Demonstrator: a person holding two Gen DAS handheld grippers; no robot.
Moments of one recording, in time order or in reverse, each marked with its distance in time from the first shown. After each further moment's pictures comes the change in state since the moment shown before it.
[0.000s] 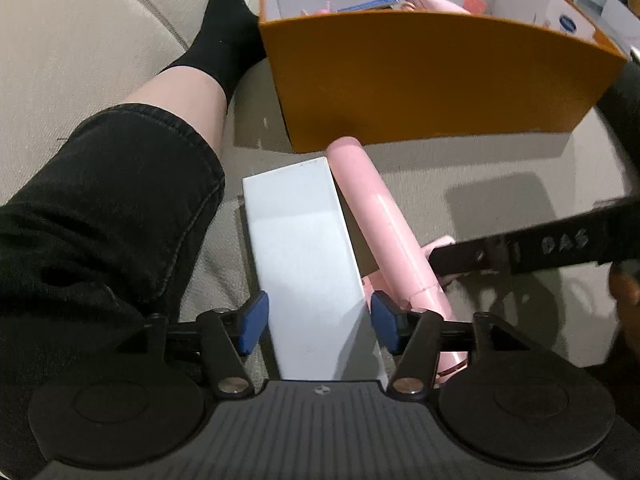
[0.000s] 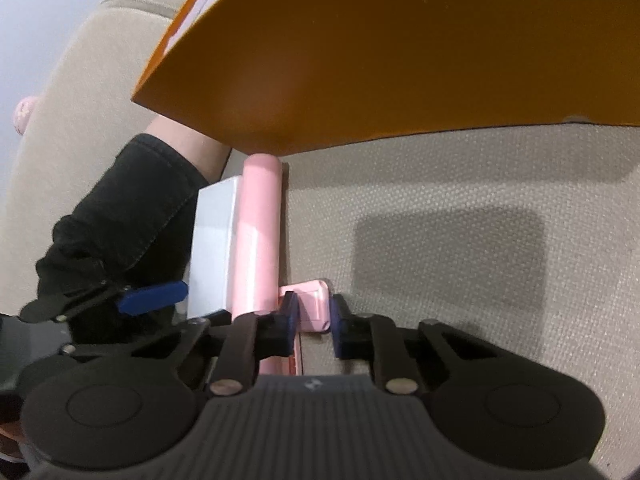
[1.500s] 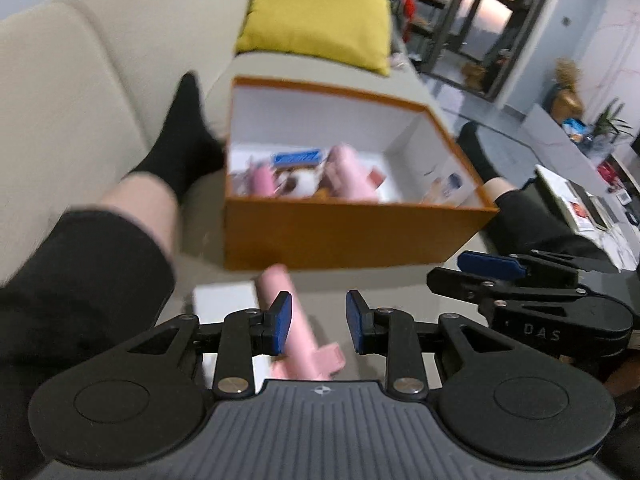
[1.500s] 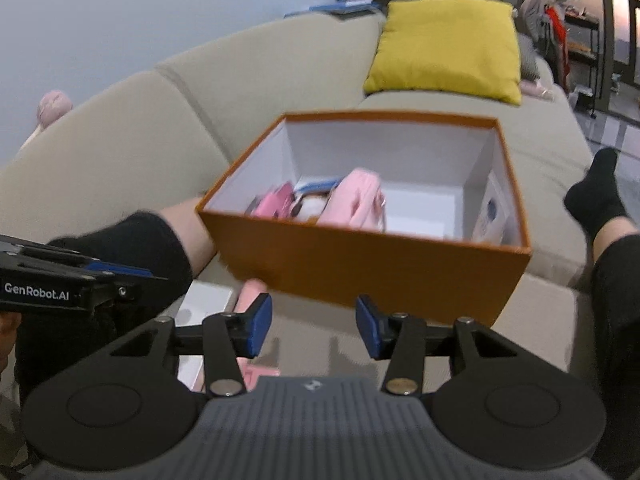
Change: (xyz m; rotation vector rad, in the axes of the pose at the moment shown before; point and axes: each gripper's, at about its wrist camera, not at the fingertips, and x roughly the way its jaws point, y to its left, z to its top) left arm -0.084 0.029 0.021 -0.132 -0.277 -0.332; right arm -0.113 0.080 -0.027 -0.355 -0.417 -0.366
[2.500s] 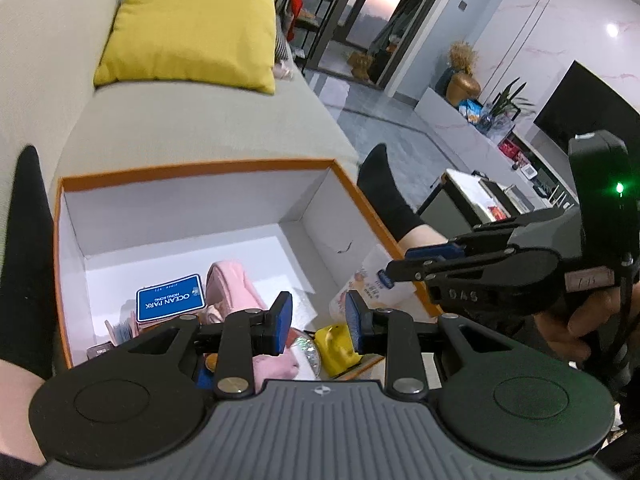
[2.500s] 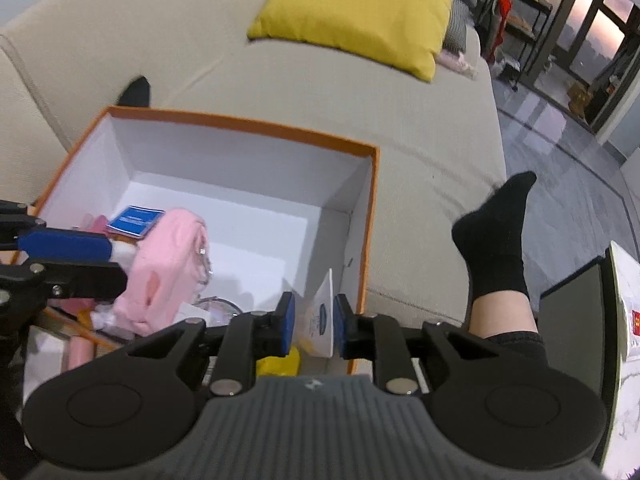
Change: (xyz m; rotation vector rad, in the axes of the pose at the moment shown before) left arm 0.084 -0.029 0.123 0.183 0.001 -0.344; right arm 0.053 -0.079 0.123 -0.040 0.240 -0.366
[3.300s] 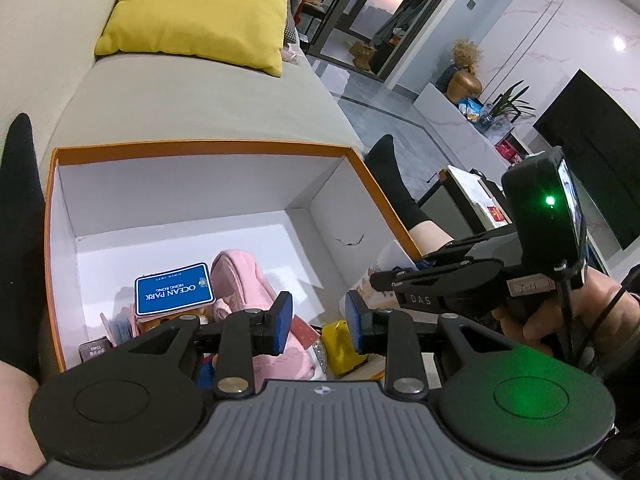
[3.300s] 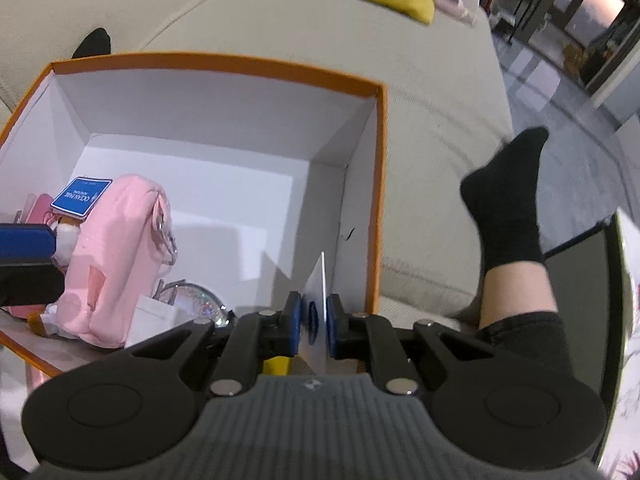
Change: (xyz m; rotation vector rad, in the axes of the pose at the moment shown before) left arm 0.020 0.034 0.003 -0.063 0.056 -0.045; right arm 0.068 -0.002 0.012 0.055 0.192 -0.060
